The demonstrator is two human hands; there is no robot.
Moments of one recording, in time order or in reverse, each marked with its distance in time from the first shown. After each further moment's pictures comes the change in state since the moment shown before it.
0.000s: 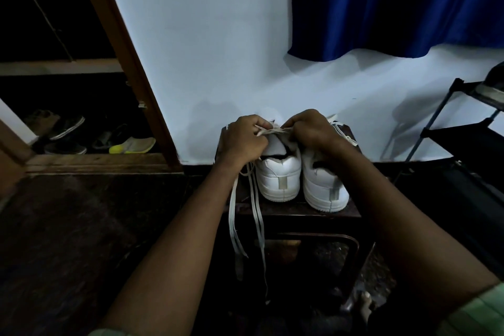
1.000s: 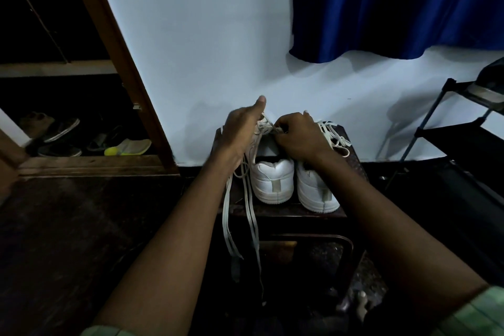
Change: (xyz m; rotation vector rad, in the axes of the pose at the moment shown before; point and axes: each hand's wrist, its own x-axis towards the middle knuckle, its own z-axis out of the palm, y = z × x) left_hand 0.015 0.012 0.000 -0.564 -0.025 -0.203; right_hand -0.007 0.005 0.015 -0.226 0.140 -0.240
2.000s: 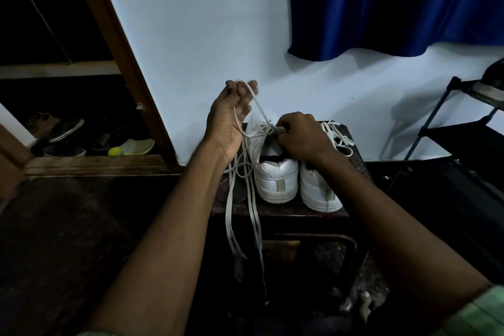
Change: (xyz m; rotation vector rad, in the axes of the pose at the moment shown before) left_hand -0.001 0.017 -0.021 -0.723 -0.134 0.170; right_hand -0.006 -0.009 -0.005 -0.041 -0.031 0.025
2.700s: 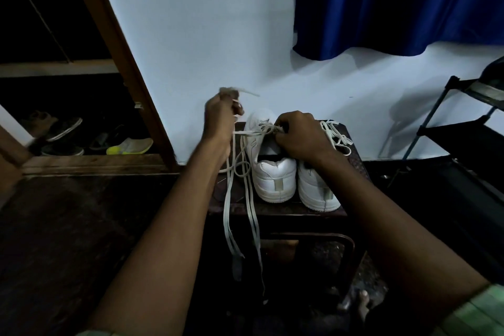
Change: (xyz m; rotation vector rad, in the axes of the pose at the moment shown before) left_hand 0.001 0.000 0.001 0.437 0.298 0.019; right_hand 0.001 0.005 0.002 0.000 0.020 -0.013
